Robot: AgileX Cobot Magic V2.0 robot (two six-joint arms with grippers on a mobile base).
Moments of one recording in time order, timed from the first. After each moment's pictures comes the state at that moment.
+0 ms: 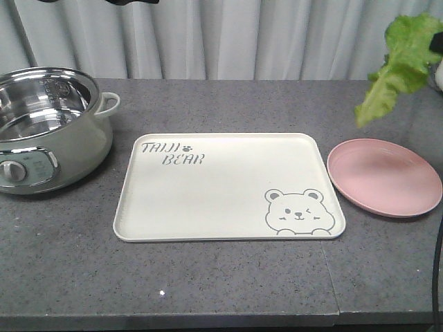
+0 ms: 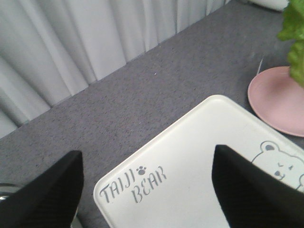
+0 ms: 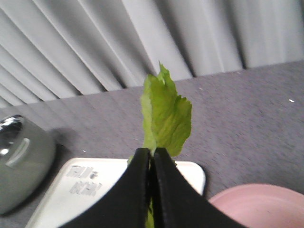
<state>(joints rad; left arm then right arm) -0.43 1.67 -2.19 -0.08 1.18 0.20 -0.45 1.56 -1.45 1.19 0.99 -0.85</state>
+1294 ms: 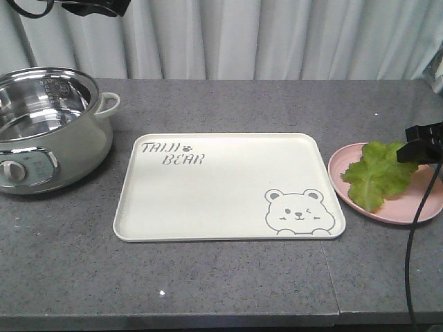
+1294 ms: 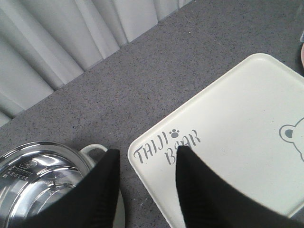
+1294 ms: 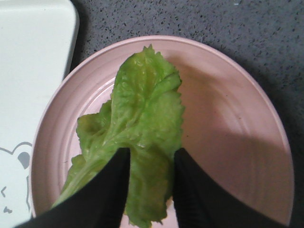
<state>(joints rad) -0.43 1.67 -2.19 0.05 1.28 0.20 -0.38 1.86 -1.45 0.68 0.98 -0.75</state>
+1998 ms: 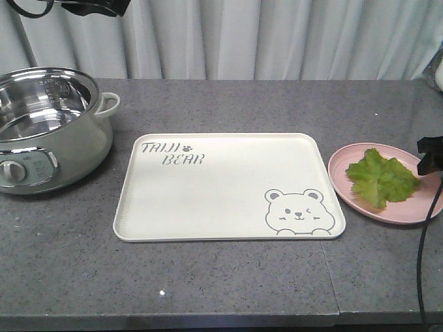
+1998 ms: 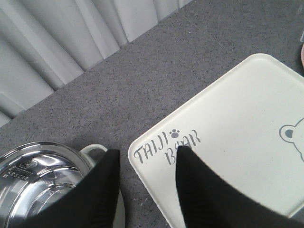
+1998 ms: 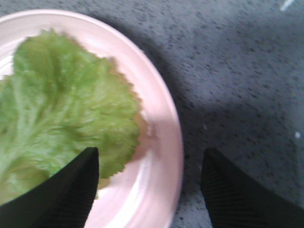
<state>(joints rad) -0.43 1.67 -2.19 0.05 1.28 0.20 -0.37 1.86 -1.45 0.33 0.89 -0.41</state>
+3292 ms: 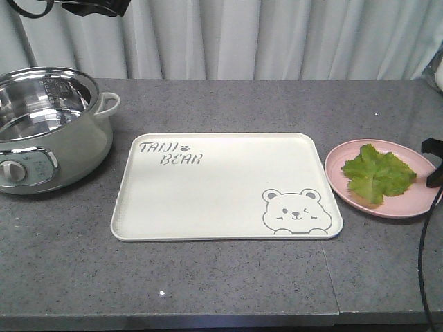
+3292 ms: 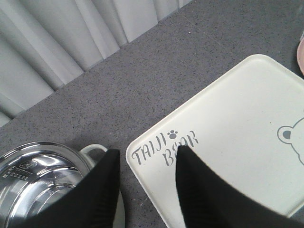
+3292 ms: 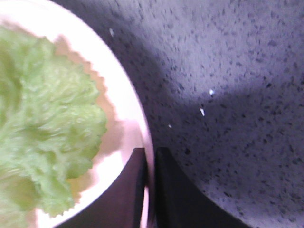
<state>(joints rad) -0.43 1.67 -2.19 0.05 1.28 0.20 -0.44 1.94 -1.46 0.48 0.95 -0.36</state>
